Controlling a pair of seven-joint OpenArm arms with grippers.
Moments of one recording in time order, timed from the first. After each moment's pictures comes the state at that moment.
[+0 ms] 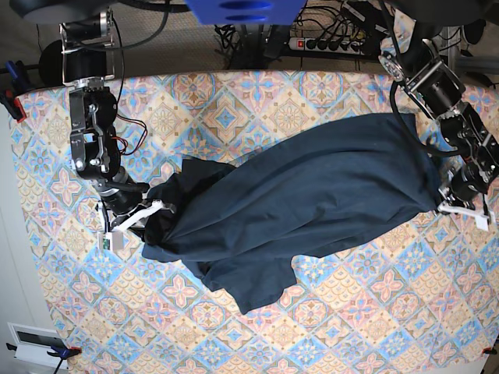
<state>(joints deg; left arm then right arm) -18.7 -18.1 -42.5 71.0 -24.3 -15.4 60.0 3.9 21.0 -3.1 95.6 40.6 0.4 -35.3</state>
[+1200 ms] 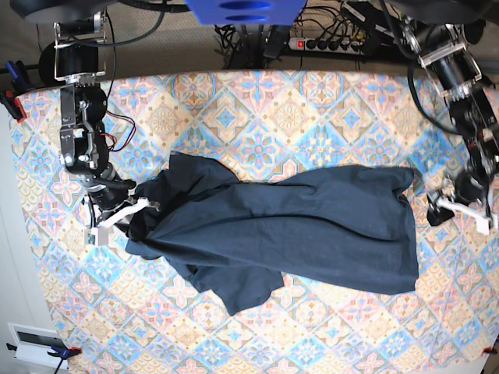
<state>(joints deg) -2.1 -24.2 -30.1 88.1 -37.4 -7.4 56.2 2.1 22.7 -0.9 95.7 40.6 -0.1 -35.1</state>
